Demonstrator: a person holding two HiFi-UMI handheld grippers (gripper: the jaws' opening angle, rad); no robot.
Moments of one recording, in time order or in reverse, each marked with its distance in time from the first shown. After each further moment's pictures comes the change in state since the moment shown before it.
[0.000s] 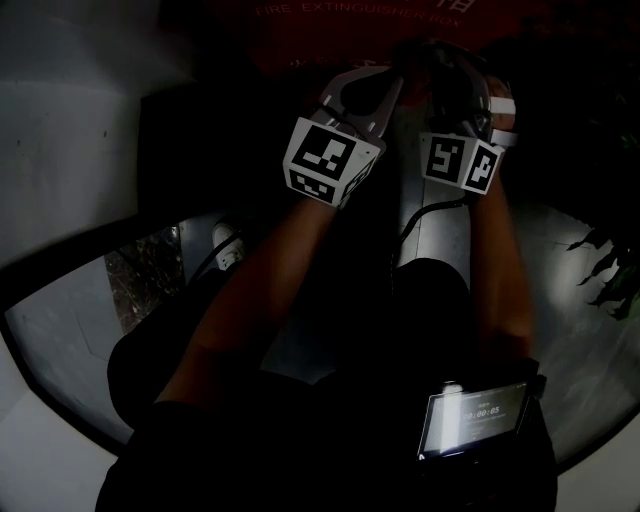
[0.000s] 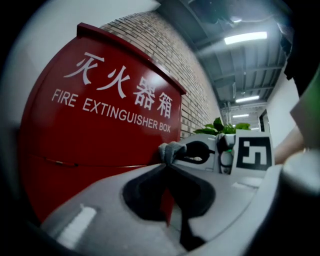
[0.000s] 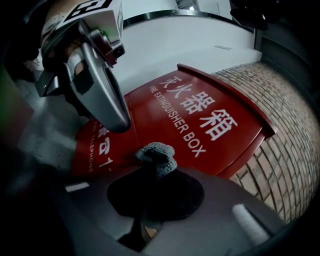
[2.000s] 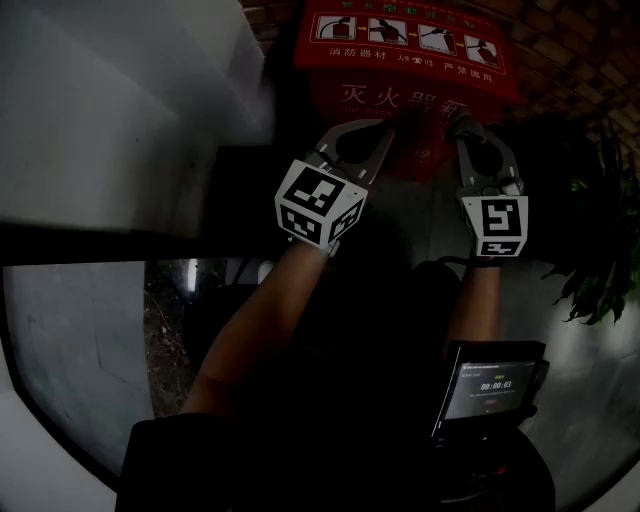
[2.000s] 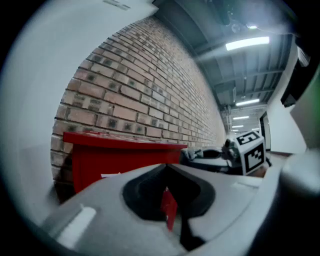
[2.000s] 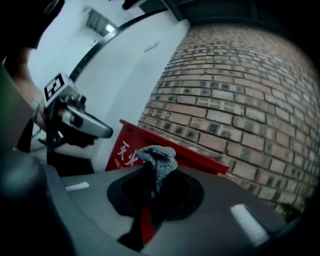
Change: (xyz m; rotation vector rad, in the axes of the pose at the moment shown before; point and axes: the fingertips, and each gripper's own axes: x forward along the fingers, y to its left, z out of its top) left arm -0.095 0.001 0.192 0.020 -0.017 0.003; right arm -0.074 -0.145 0.110 0.657 -0.107 0.059
